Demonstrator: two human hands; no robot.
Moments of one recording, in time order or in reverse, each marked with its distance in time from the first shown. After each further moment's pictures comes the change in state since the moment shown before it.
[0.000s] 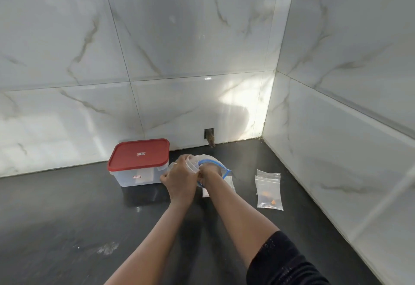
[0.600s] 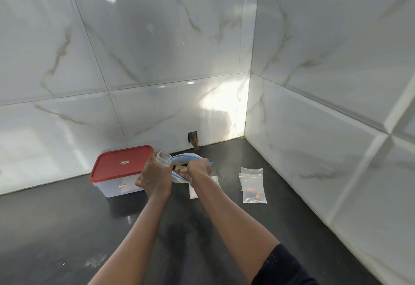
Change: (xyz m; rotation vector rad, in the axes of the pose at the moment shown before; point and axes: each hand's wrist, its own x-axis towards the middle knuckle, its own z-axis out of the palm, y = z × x) left_hand 0.016 0.007 -0.018 -0.093 0.063 -0.146; right_hand -0.083 -0.040 -0.015 -0.137 0.112 -0.113
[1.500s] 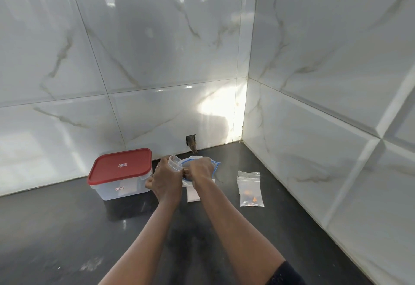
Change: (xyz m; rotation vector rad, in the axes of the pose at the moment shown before) left_hand -0.019 0.010 0.017 -0.006 -0.038 0.065; right_hand -0.021 -0.008 -0.017 -0.063 -0.099 -0.132
